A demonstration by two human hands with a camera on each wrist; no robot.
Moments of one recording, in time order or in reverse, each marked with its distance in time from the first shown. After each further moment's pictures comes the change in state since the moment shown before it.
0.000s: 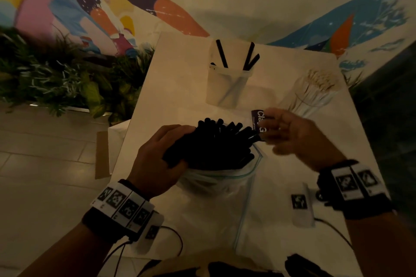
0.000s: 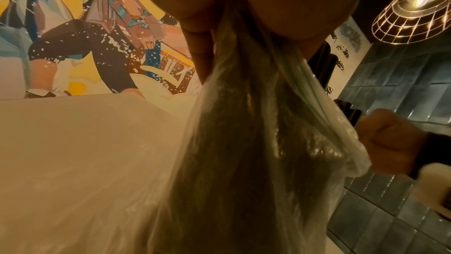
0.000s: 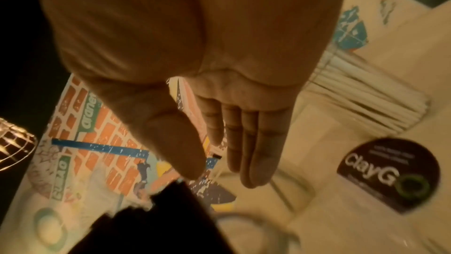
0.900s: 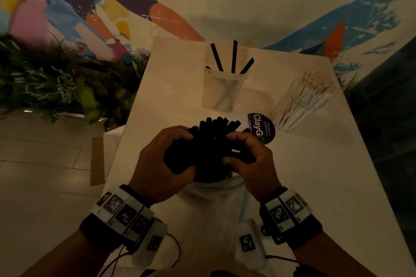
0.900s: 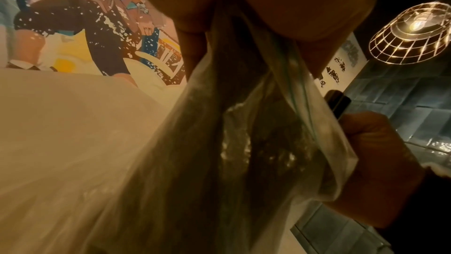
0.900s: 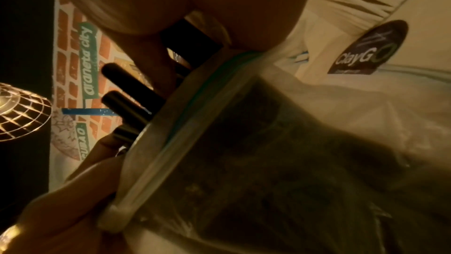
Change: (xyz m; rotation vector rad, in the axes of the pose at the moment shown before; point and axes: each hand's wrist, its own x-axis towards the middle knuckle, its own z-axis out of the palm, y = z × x) left_hand 0.005 0.012 0.009 -0.195 0.038 -0.013; right_hand 0.001 0.041 0.095 0.128 0.184 -0.380
